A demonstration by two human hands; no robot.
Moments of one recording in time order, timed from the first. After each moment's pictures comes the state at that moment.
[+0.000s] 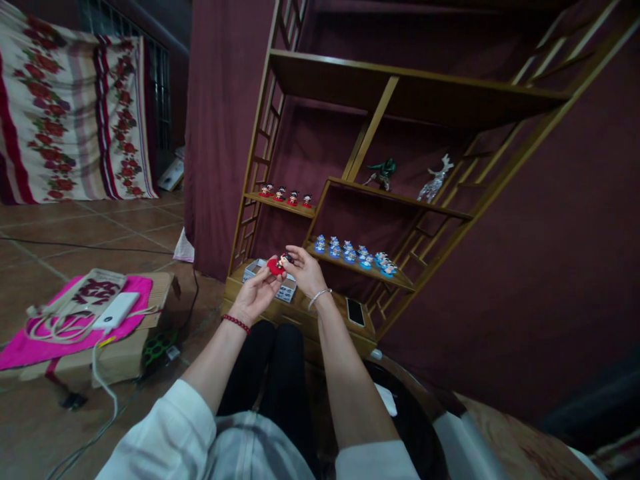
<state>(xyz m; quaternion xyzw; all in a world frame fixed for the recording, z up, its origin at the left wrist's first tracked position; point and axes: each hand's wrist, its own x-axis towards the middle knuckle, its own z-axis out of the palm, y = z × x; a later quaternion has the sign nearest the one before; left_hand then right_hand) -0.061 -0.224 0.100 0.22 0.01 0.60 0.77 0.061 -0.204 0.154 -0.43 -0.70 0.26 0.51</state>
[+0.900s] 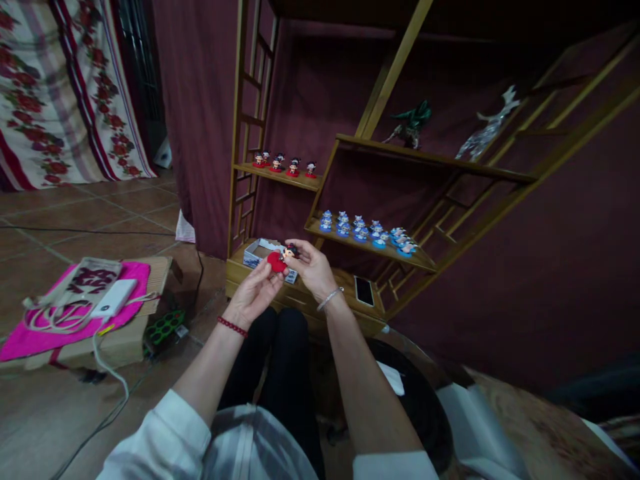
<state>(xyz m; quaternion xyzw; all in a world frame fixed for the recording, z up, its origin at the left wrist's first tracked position) -0.039 -0.211 0.084 0.23 0.09 0.60 0.76 0.086 -0.190 0.135 -0.40 -0.68 0.35 0.51</state>
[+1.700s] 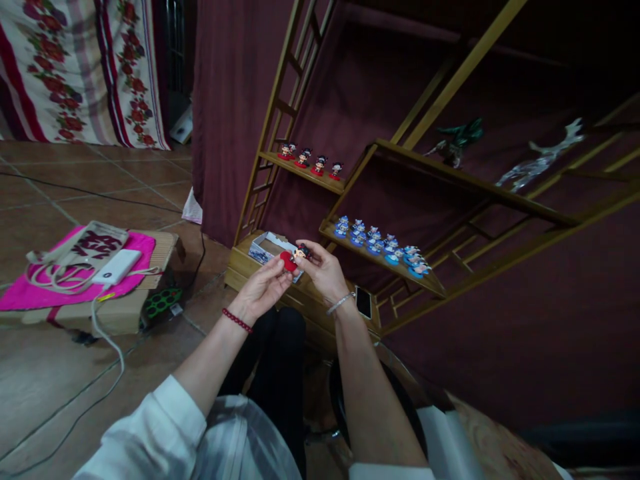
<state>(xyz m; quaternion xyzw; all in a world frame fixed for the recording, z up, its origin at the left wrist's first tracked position) -0.048 -0.209 0.079 0.18 0.08 0.61 0.77 0.074 -0.186 0.137 -0.41 -0.68 0.38 0.47</state>
